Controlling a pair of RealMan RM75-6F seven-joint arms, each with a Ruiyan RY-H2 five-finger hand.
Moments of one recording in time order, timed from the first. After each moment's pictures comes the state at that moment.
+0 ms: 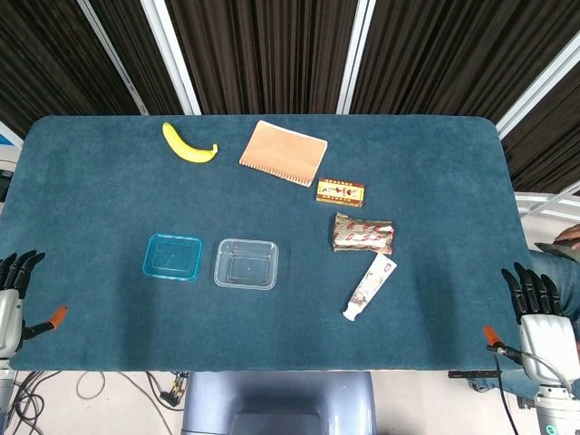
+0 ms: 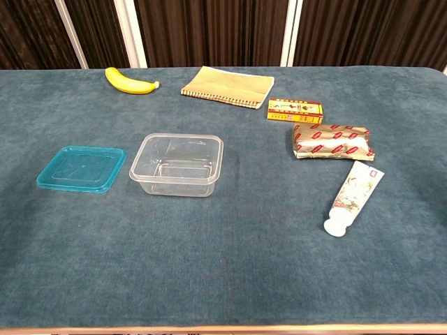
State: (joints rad) left arm -0.05 -1.14 -0.08 -1.79 1.37 1.50 0.10; right arm -0.01 -1.18 0.07 -1.65 -1.57 1.62 -0.09
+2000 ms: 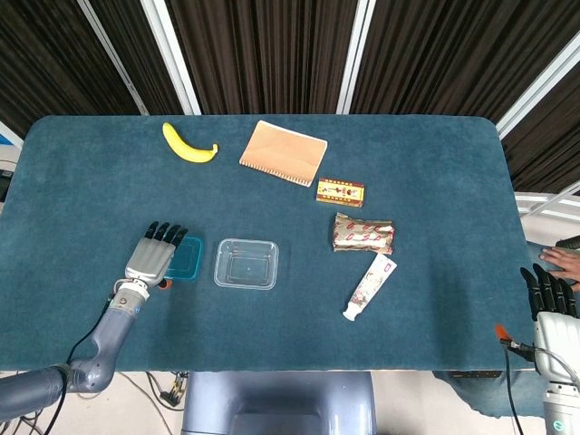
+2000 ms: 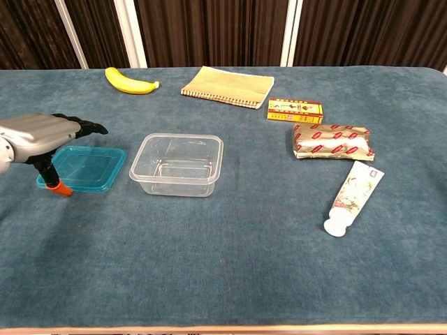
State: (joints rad) left arm -0.64 -1.56 -0.12 -1.34 0.98 0.91 0.60; right arm -0.02 -1.16 0.10 -1.70 -1.44 1.57 -0.07
